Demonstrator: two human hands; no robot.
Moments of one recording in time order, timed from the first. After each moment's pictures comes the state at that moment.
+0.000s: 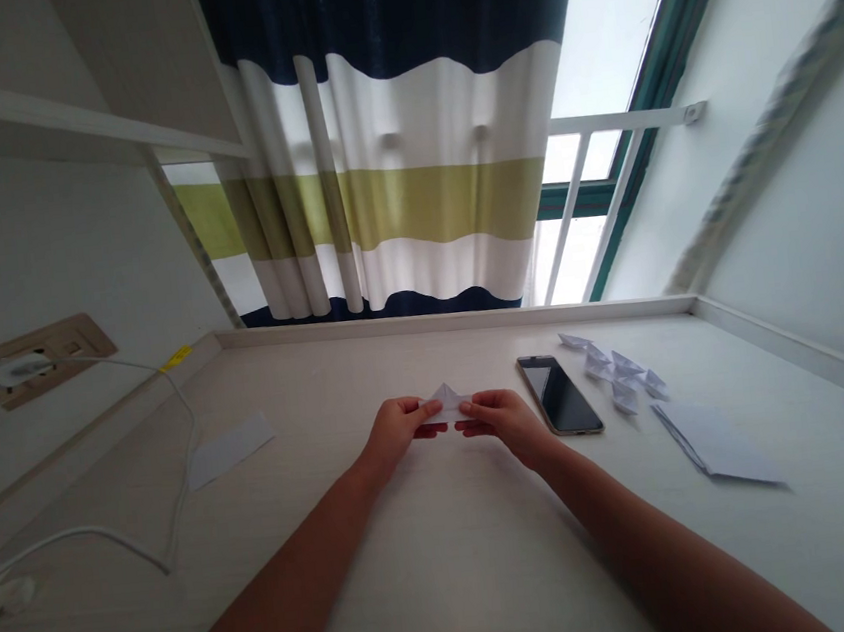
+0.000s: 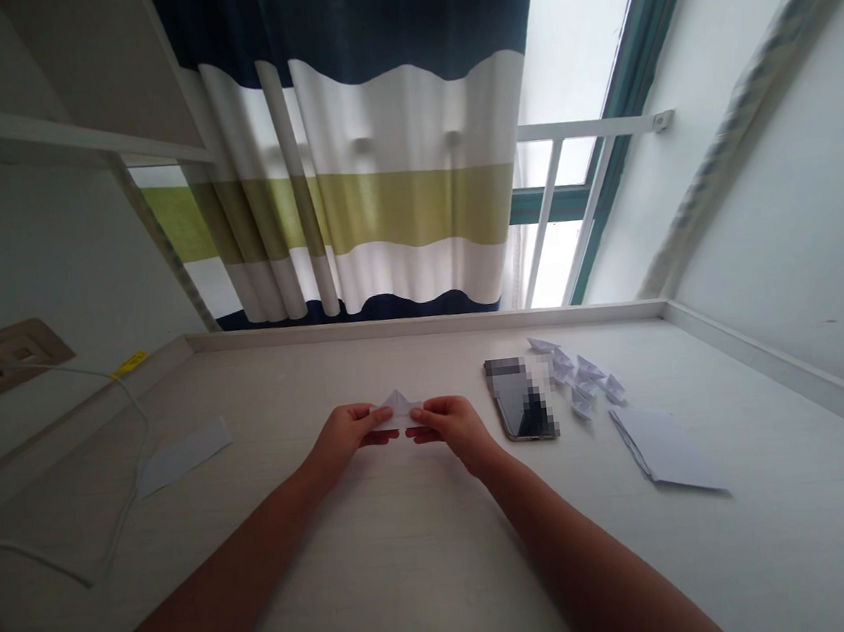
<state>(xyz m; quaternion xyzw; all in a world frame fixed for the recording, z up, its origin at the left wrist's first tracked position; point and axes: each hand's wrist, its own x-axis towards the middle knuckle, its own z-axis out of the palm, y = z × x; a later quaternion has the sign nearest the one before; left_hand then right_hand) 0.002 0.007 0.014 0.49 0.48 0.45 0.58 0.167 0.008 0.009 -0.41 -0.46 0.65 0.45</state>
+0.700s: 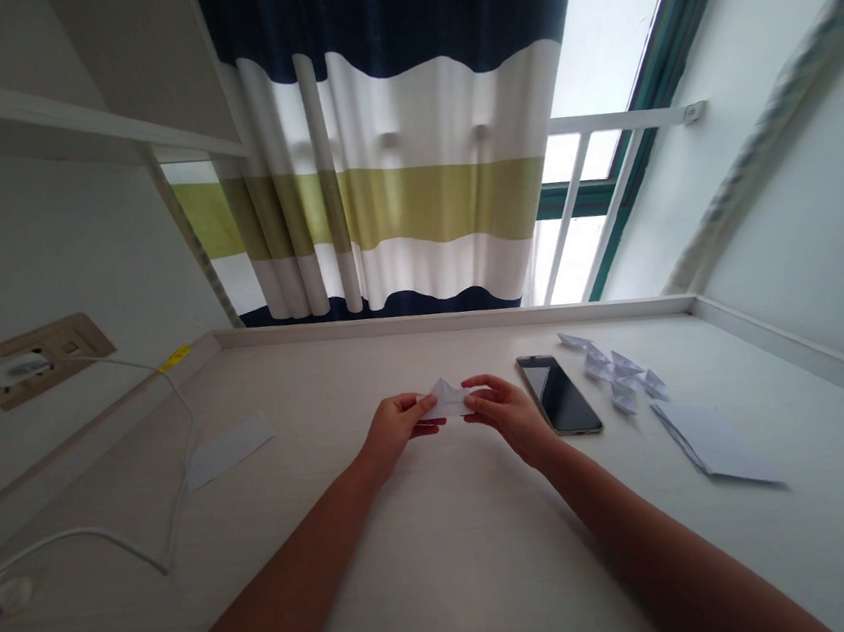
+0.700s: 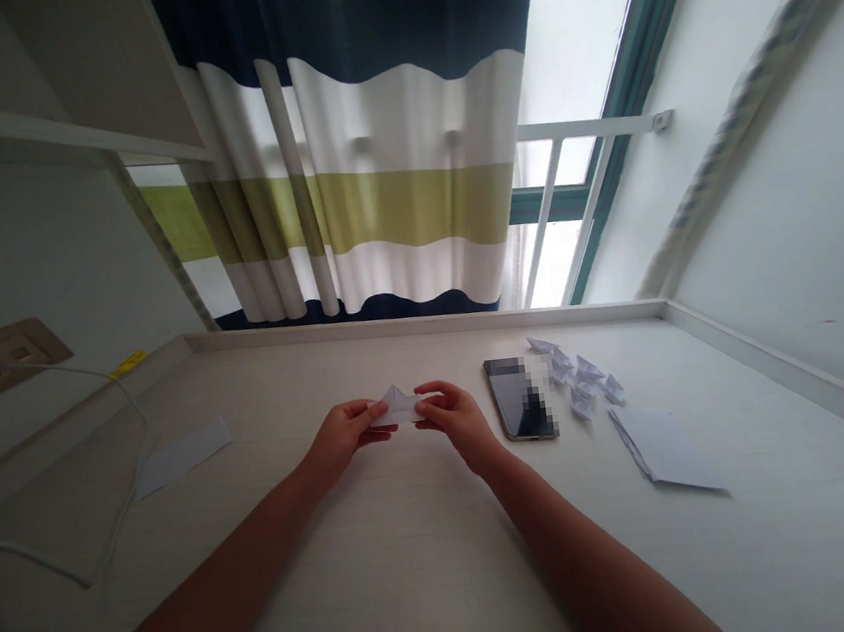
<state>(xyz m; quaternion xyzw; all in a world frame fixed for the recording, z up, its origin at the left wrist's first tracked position) 0.000 0.011 0.007 0.47 0.44 0.47 0.60 0.169 0.008 0.013 -0.38 -0.46 0.62 0.51</state>
